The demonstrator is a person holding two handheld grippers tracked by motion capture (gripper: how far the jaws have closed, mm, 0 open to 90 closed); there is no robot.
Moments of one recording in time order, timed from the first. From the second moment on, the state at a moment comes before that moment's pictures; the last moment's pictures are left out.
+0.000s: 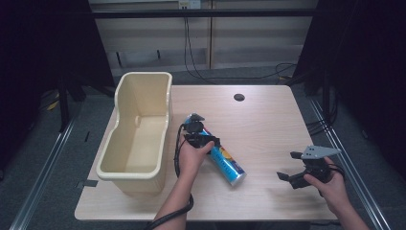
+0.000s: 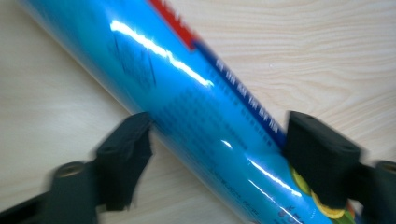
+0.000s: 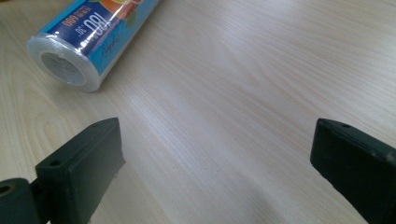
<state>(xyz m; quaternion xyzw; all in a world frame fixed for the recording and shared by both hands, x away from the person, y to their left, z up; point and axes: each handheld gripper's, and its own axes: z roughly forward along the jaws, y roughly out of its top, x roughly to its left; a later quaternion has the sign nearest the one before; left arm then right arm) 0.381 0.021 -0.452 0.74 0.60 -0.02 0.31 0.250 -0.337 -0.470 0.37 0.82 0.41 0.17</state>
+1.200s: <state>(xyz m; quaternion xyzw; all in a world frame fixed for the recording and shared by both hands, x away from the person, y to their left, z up) 0.394 -0.012 -0.474 0.78 0.60 -0.06 0.20 0.250 -0.347 -0.469 0.38 0.81 0.42 0.17</state>
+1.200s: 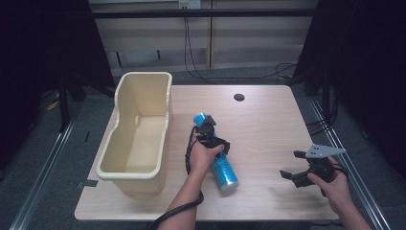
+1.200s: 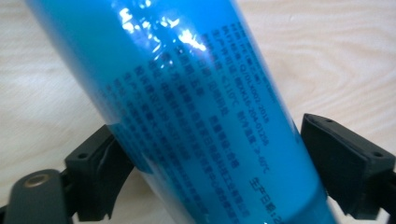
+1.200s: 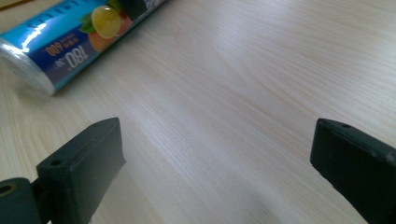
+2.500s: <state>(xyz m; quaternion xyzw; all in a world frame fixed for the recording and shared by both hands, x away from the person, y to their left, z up) 0.382 0.001 -0.467 0.79 0.60 -0.03 0.12 0.252 -0.344 -0.469 0.38 0.81 0.42 0.17</state>
